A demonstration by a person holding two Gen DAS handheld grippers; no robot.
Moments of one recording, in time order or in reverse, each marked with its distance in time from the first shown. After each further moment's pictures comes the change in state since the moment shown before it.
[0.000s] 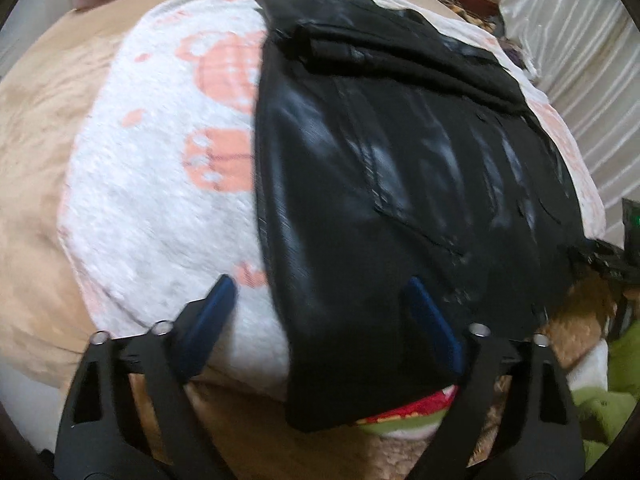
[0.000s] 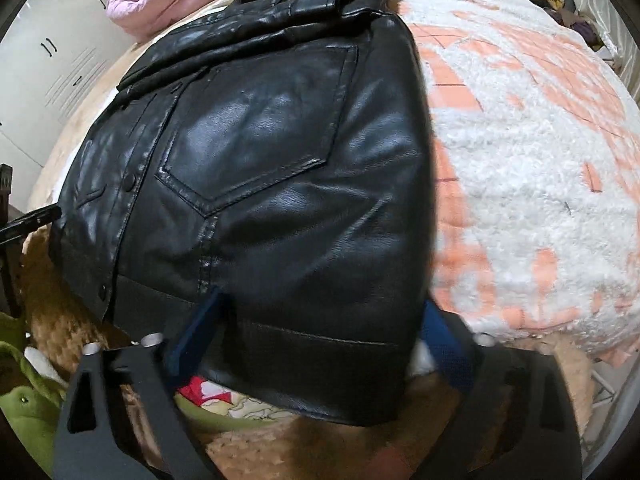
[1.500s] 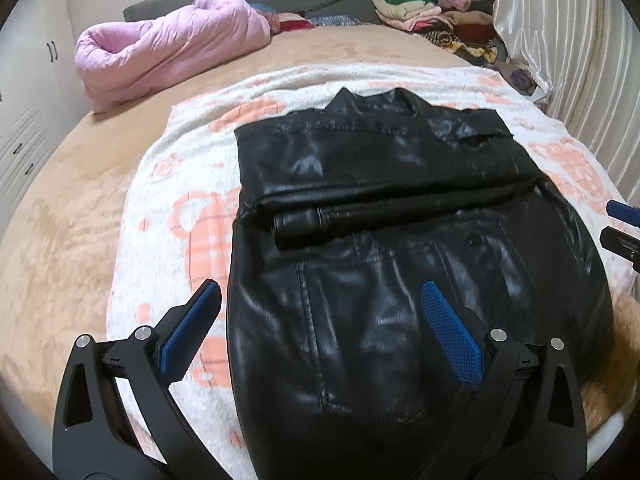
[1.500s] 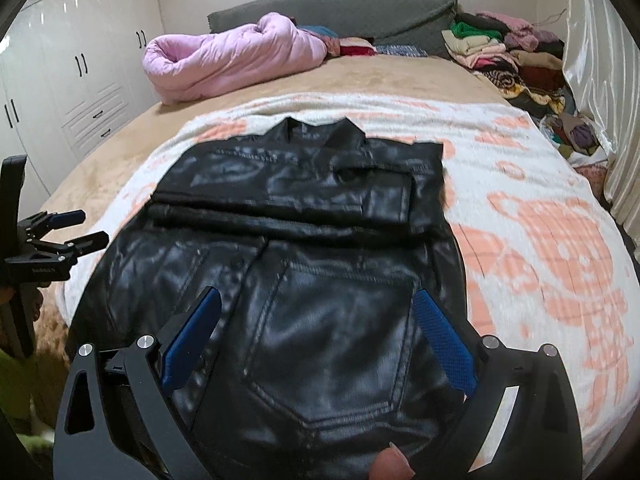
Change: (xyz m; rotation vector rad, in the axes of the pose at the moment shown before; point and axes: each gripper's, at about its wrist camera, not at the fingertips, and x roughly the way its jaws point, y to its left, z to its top) left arm -0.017 -0.073 0.098 0.130 -0.250 0.225; right arm -0.044 0.081 0.103 -0.108 -0.339 -0.079
